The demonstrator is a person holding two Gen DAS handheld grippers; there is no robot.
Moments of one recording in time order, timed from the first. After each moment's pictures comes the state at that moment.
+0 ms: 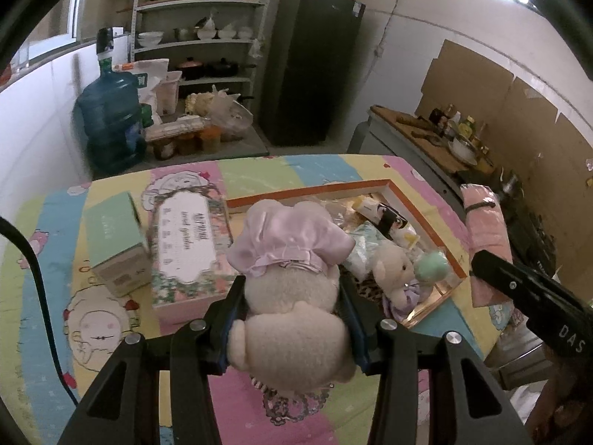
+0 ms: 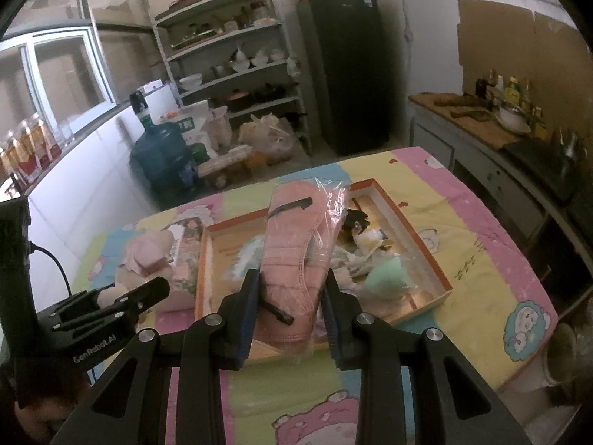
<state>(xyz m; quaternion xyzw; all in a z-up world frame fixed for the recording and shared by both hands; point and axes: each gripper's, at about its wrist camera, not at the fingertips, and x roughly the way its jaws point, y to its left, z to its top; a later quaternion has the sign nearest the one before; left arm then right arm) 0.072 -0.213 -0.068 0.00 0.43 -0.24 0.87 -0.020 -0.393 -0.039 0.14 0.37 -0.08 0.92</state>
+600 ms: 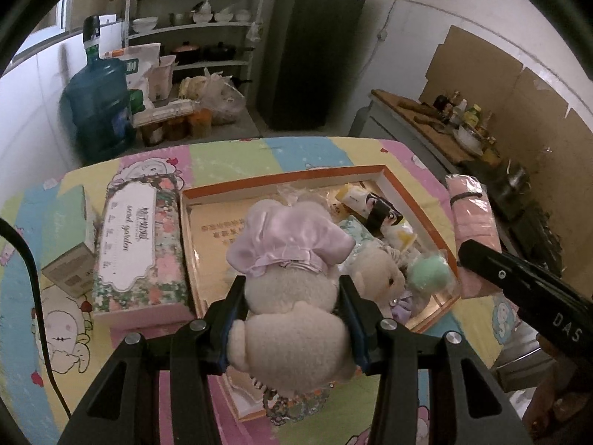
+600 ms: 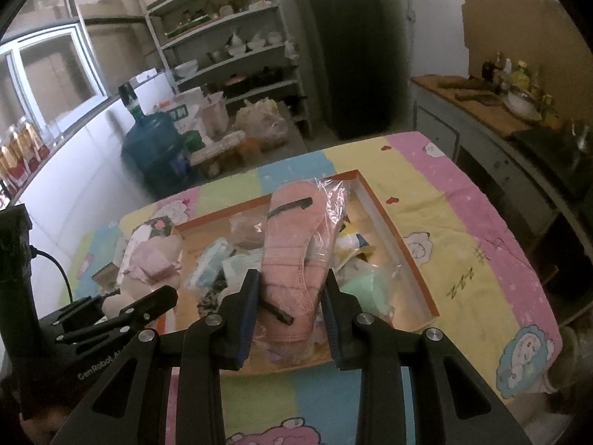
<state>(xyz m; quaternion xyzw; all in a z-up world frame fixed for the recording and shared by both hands) 0.088 -0.266 -0.092 0.01 0.46 -0.23 0.86 0.013 -0.450 -0.065 0.15 0.40 -0.06 0.90</state>
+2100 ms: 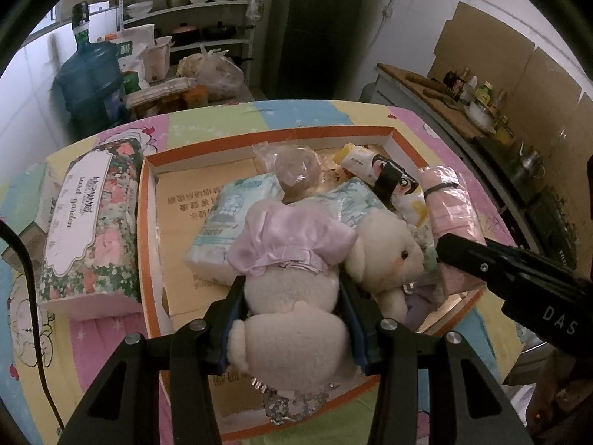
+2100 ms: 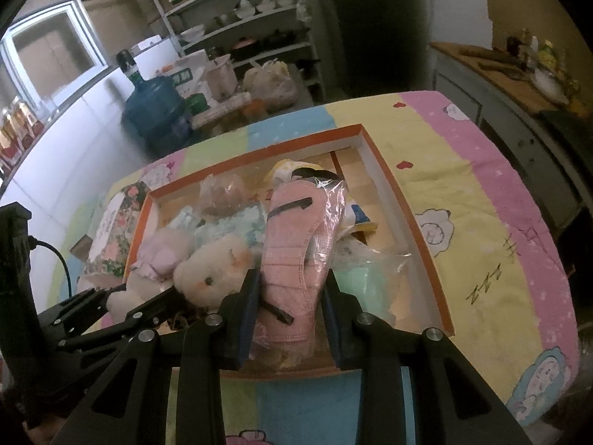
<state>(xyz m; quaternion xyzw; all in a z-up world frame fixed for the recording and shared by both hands) 0.096 -0.303 -0.137 0.03 0.49 -0.22 0.84 0.048 -0.473 -0.119 0.15 0.46 -0.01 0.87</state>
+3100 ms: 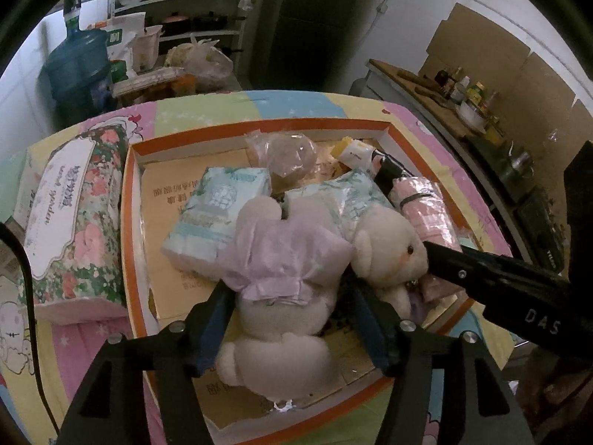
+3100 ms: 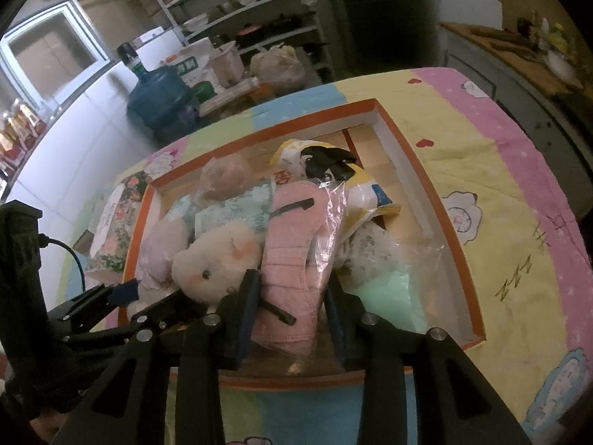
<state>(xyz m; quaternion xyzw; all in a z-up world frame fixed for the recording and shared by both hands) 0.105 -0.298 -0.145 0.01 0.50 -0.25 0.83 0.058 -0.471 -0.139 0.18 0.48 0.01 0.86</state>
